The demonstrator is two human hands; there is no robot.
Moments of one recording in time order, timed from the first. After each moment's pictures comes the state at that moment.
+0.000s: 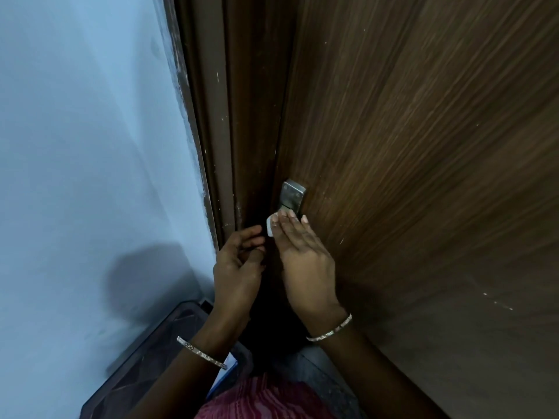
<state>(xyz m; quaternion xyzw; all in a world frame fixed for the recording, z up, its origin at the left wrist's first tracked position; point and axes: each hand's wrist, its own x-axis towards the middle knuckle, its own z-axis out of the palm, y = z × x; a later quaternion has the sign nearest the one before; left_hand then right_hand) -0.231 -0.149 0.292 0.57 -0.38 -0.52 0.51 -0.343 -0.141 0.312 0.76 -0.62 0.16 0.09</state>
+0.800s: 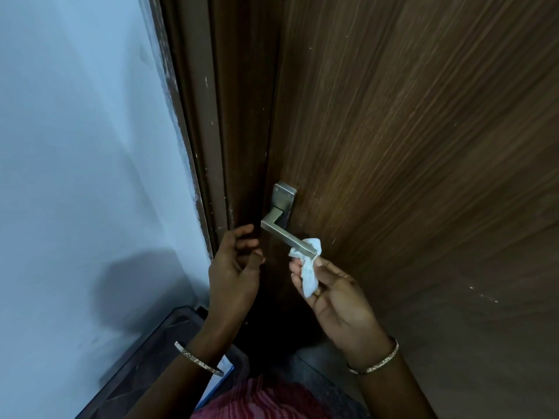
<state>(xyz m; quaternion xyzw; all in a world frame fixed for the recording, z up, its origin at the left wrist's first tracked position) -0.230 -0.140 0.294 0.57 -0.47 -0.46 0.50 -0.388 -0.110 0.303 0.07 -0.47 0.58 -0.66</state>
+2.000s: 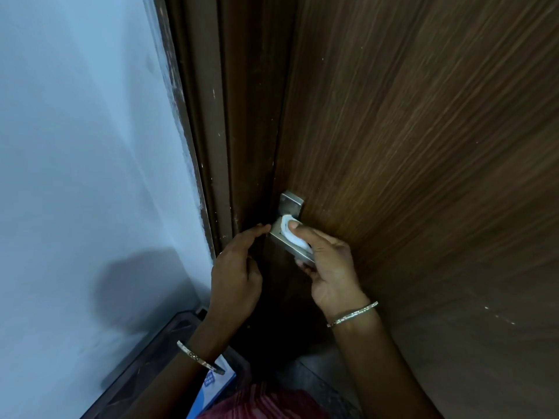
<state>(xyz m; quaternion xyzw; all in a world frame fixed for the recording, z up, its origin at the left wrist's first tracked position) -0.220 -0.158 0.303 0.56 -0.67 -0.25 0.42 -0.364 -0.177 0.328 0.15 -0.60 0.54 -0.57</state>
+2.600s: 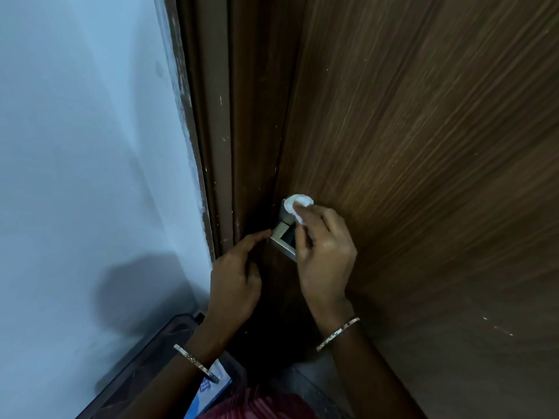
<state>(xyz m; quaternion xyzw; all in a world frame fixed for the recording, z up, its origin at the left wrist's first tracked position) -0.220 -0.162 0.301 0.56 -0.66 -0.26 0.42 -0.355 -0.172 0.332 0.63 -0.61 0.46 0.14</state>
